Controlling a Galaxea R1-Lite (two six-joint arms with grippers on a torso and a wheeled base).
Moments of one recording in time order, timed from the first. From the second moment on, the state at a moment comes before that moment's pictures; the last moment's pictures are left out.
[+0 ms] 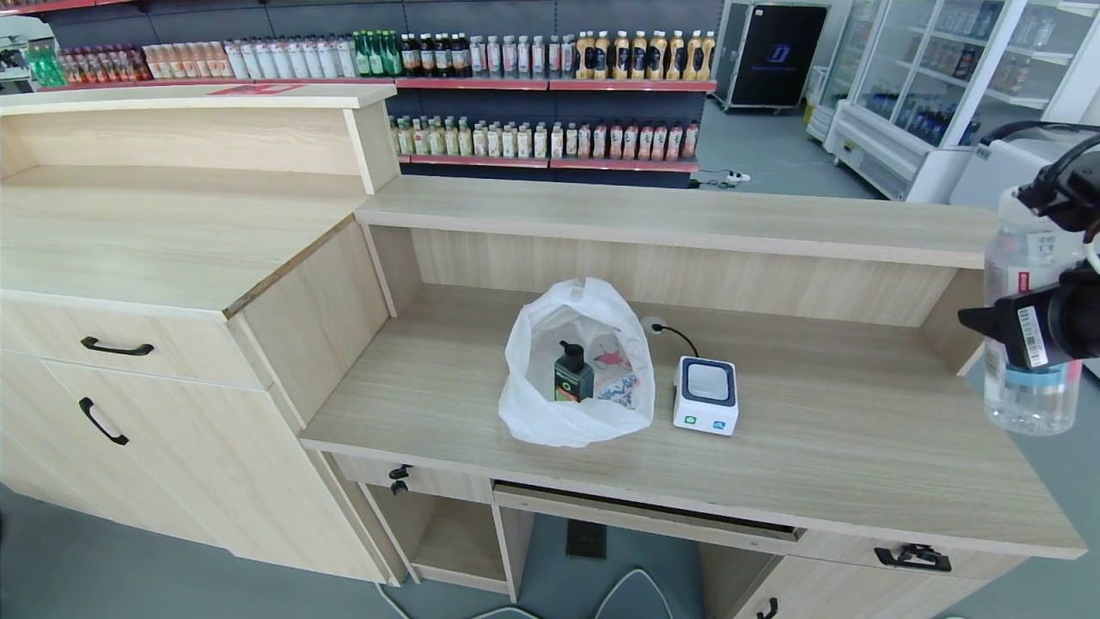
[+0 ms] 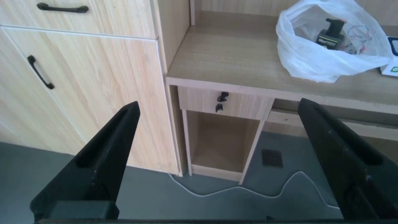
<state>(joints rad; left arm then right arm) 0.00 0.00 0.00 0.00 0.01 0.01 0.14 1.33 -1.02 0.10 -0.37 -0.30</state>
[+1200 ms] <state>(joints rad) 0.00 0.00 0.00 0.00 0.01 0.01 -0.20 1.62 -0.95 -0.29 0.26 -0.84</state>
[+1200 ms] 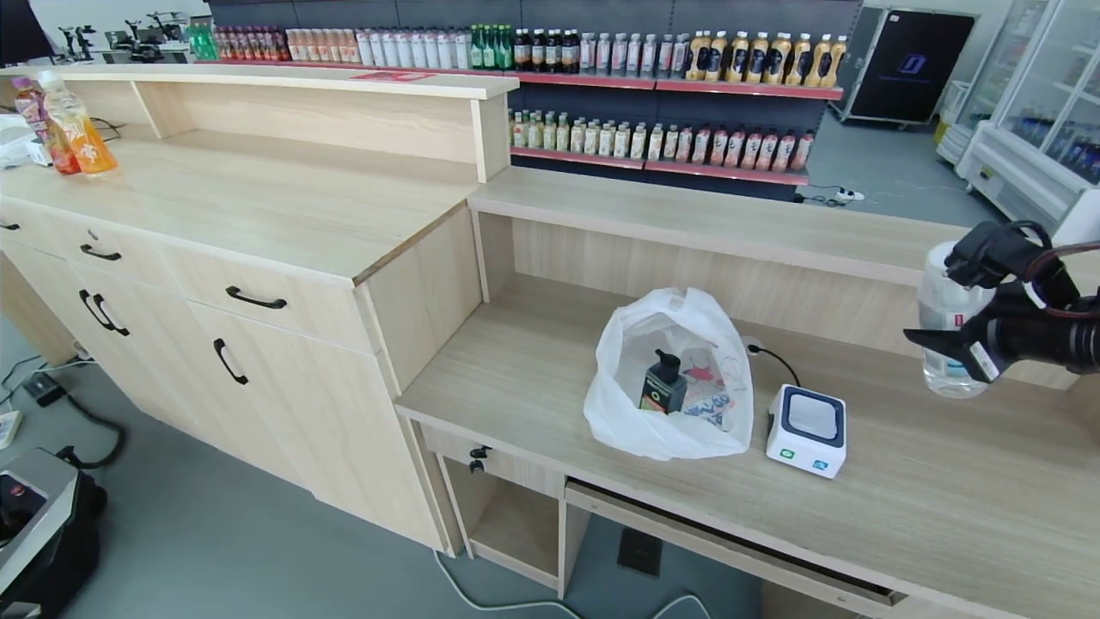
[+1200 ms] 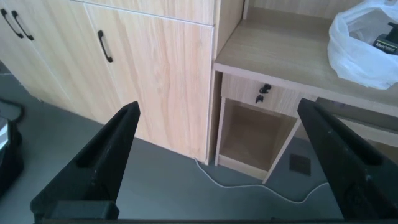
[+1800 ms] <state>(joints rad) 0.00 0.00 0.00 0.00 0.01 0.01 -0.26 1.79 -0.94 -0.47 0.61 -0.98</state>
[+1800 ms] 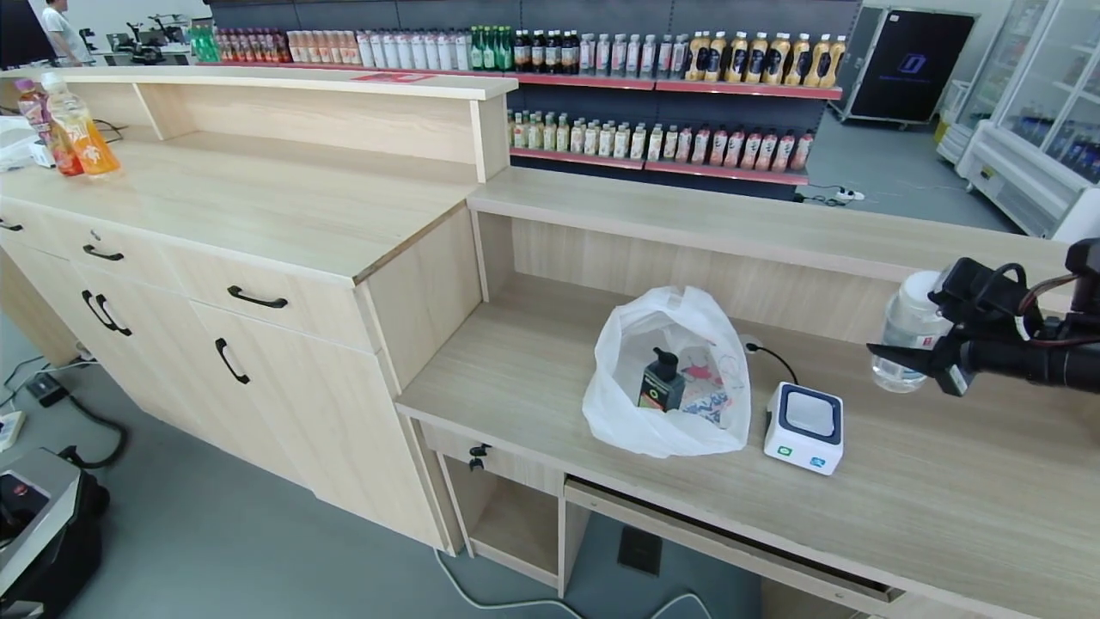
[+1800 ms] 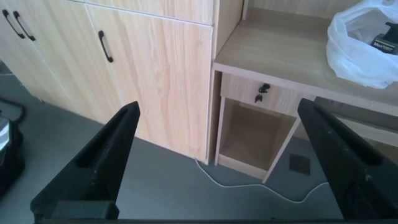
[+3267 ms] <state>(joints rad) 0.00 0.00 0.00 0.00 0.01 0.01 -0.25 2.07 -0.98 -0.71 0.71 -1.30</state>
